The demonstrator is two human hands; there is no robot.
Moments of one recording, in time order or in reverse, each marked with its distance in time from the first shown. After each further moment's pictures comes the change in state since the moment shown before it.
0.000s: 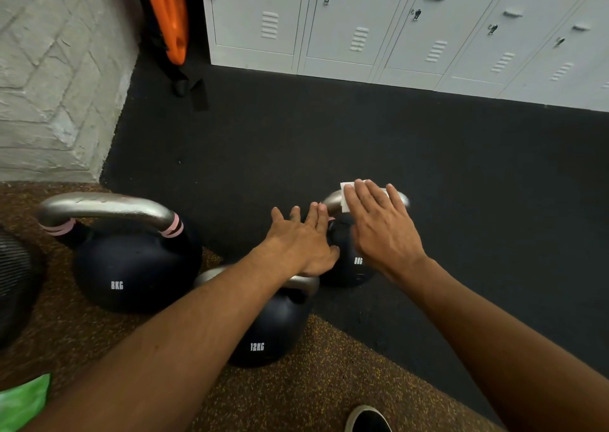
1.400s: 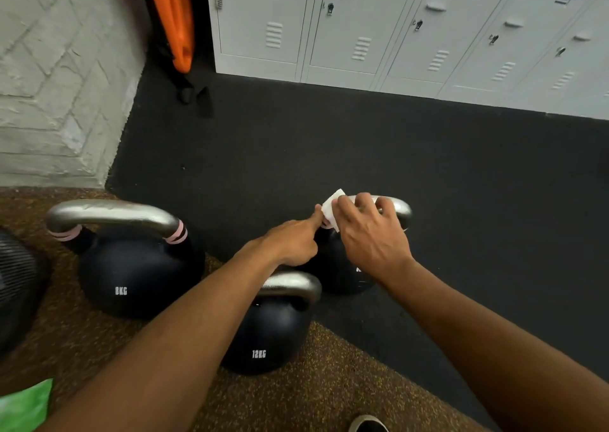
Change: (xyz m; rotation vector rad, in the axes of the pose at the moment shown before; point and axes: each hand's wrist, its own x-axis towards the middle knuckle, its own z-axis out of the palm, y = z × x) left_hand 0.014 -0.027 0.005 -0.533 0.016 -0.019; right_hand 0.010 -0.018 -0.008 -0.294 0.146 -0.115
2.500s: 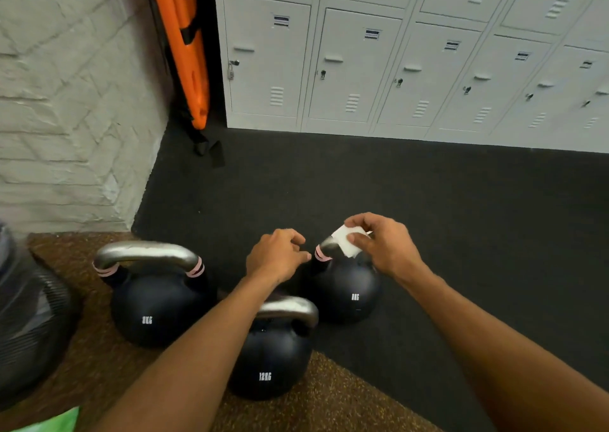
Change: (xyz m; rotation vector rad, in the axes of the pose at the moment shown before) left_hand -0.042 0.009 -0.028 -0.282 0.459 -0.170; right_hand -0.005 0.055 -0.042 1.200 -0.070 0.495
